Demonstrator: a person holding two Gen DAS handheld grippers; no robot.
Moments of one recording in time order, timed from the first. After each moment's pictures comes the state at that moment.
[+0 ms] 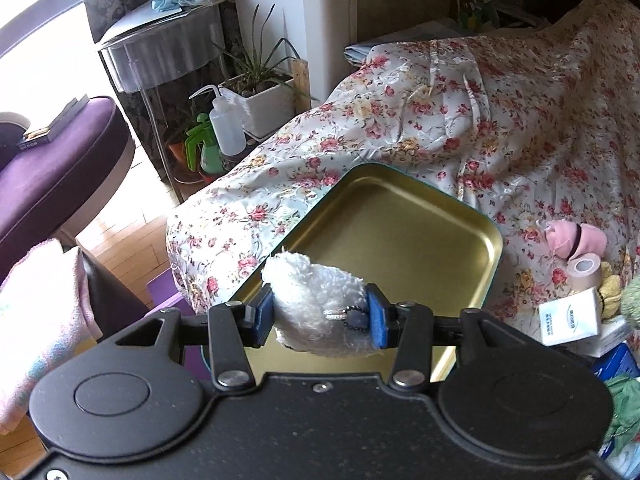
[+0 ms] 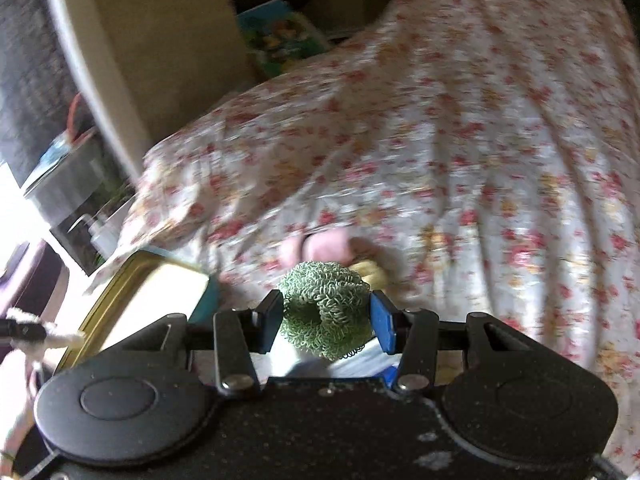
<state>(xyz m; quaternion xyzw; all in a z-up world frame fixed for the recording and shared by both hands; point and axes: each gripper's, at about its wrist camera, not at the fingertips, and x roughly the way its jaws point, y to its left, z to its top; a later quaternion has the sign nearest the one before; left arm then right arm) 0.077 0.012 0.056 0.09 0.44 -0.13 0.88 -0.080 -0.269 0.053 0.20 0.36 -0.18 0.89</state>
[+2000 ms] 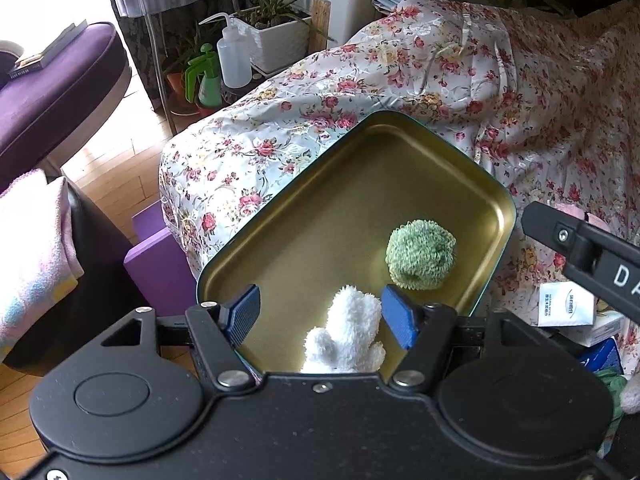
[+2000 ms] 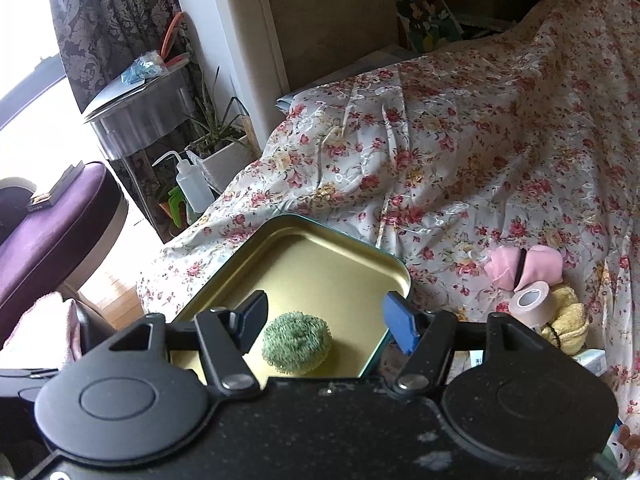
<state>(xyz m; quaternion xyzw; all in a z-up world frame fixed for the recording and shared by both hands) 0.093 0.037 0.038 0.04 0.53 -0.13 0.84 0.050 -0.114 0.081 0.13 0.41 -0.11 0.90</state>
